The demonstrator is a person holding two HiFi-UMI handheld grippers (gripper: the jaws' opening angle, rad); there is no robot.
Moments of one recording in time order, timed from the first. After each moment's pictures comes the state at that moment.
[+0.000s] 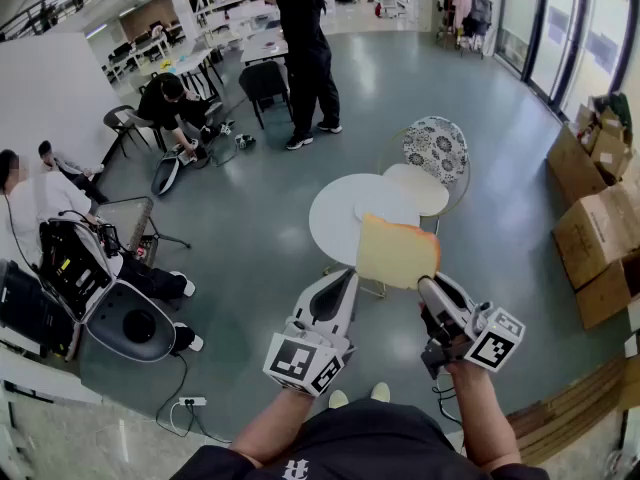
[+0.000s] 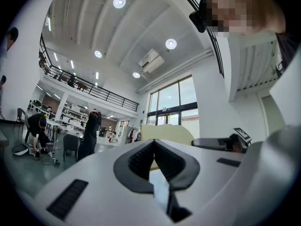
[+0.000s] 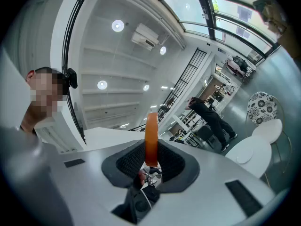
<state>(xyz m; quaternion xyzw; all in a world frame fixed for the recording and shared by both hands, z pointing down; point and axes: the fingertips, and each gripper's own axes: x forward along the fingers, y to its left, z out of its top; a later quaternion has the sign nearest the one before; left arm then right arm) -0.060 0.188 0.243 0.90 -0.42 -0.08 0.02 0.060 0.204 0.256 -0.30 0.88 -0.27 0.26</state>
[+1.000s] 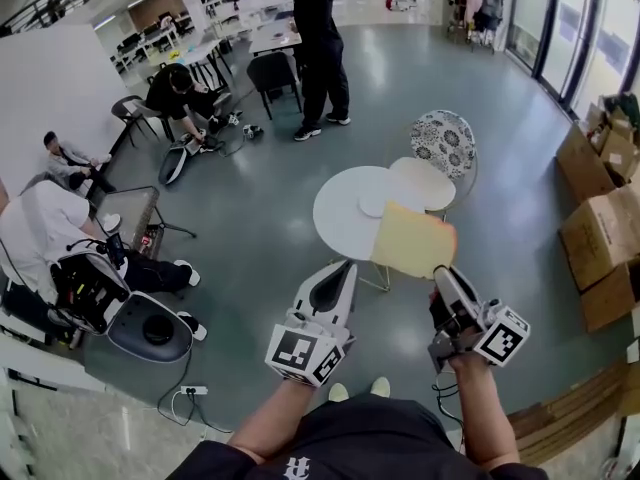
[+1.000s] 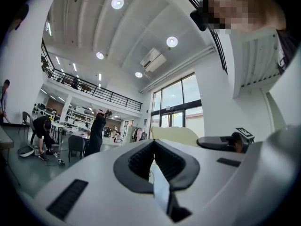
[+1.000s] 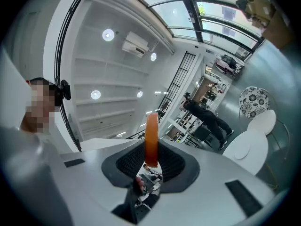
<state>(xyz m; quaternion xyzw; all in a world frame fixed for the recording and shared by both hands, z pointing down) -0.057 0.179 0.252 0.89 -0.44 -0.08 0.02 0.093 0.191 0.259 -0.31 0.85 -0.29 0.30</state>
